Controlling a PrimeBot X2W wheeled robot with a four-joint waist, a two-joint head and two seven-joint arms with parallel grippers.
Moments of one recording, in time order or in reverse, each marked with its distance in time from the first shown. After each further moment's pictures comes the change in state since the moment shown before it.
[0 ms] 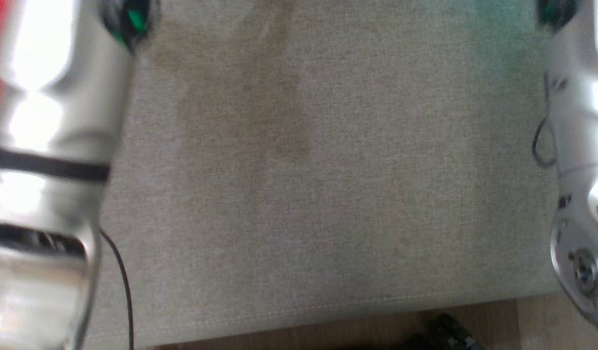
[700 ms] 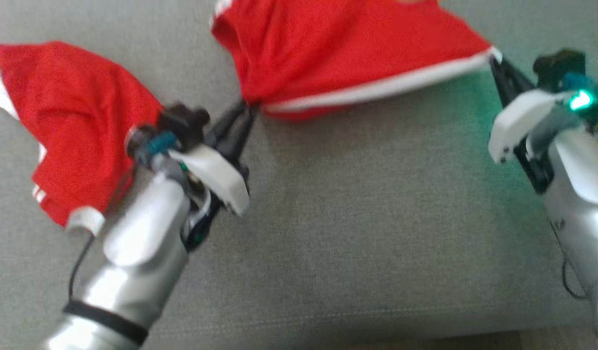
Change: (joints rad) left arm 0.534 0.049 -0.233 -0.084 0.000 -0.006 -0.009; right arm 0.368 -0.207 0.379 0.116 0.300 0.000 0.093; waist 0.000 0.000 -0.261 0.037
